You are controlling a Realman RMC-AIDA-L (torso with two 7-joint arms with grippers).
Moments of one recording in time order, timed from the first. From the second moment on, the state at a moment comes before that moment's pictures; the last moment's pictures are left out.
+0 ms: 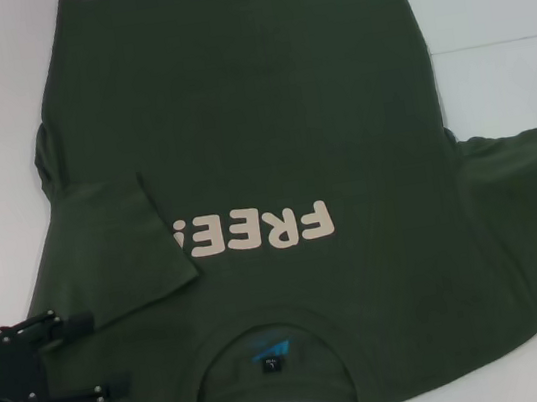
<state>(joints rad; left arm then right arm) -0.32 -2.09 0.56 0.94 2.14 1.80 -1.37 0.60 1.94 -0.46 -1.10 -2.63 -1.59 2.73</state>
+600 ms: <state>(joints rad) -0.32 -2.09 0.55 0.94 2.14 1.79 -1.38 0.77 2.00 -0.66 -1.06 -2.57 -1.58 2.73</state>
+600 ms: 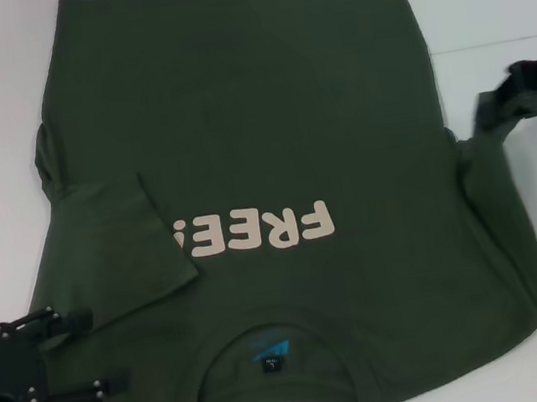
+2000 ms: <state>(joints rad) -0.33 -2.10 0.50 0.94 2.13 1.80 -1.46 0.79 1.99 -0.79 -0.87 -2.33 -1.53 2.63</state>
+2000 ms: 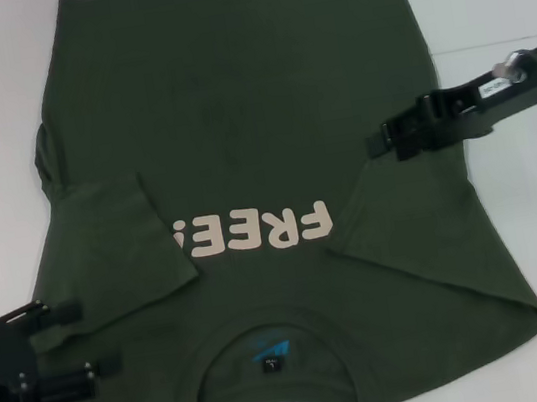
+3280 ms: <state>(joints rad) -0.57 -1.97 0.65 0.96 2.67 1.59 -2.58 0.44 1.90 -0.47 -0.78 -2.23 -1.67 2.40</state>
